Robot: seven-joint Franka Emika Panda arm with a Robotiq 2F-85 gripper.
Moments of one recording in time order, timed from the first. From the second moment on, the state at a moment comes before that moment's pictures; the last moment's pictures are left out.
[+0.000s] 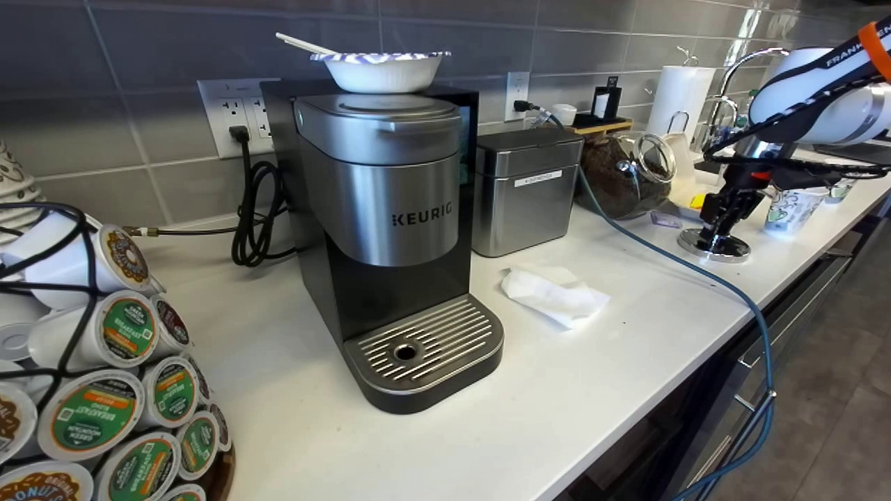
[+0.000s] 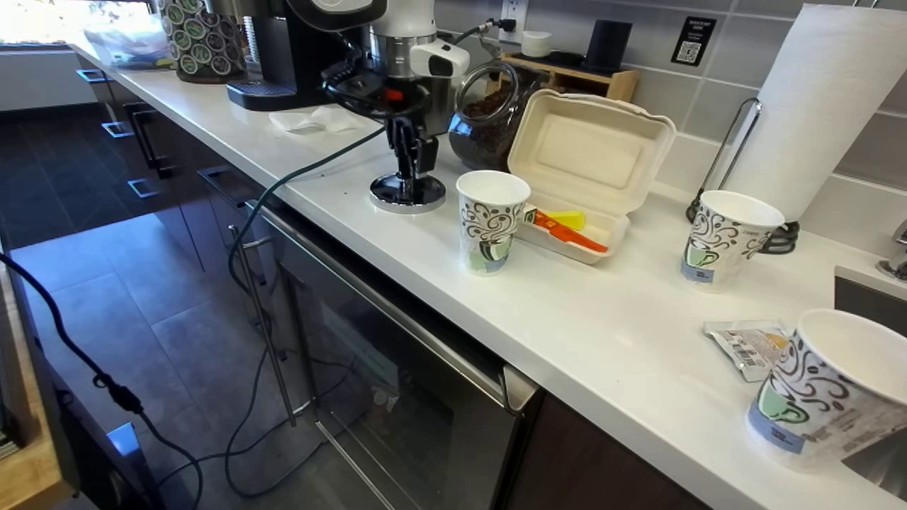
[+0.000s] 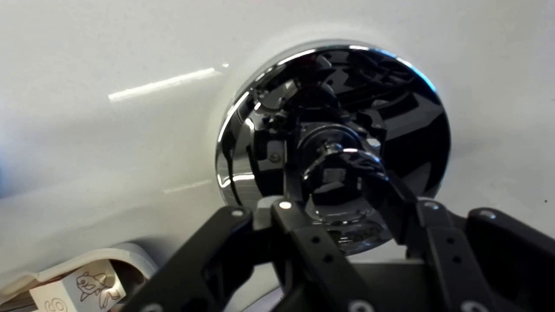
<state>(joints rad) -0.27 0.42 -0.13 -1.92 0.15 2.44 -0.26</state>
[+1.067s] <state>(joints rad) -0.23 0.19 -0.12 -2.07 0.11 2.53 -0.27</state>
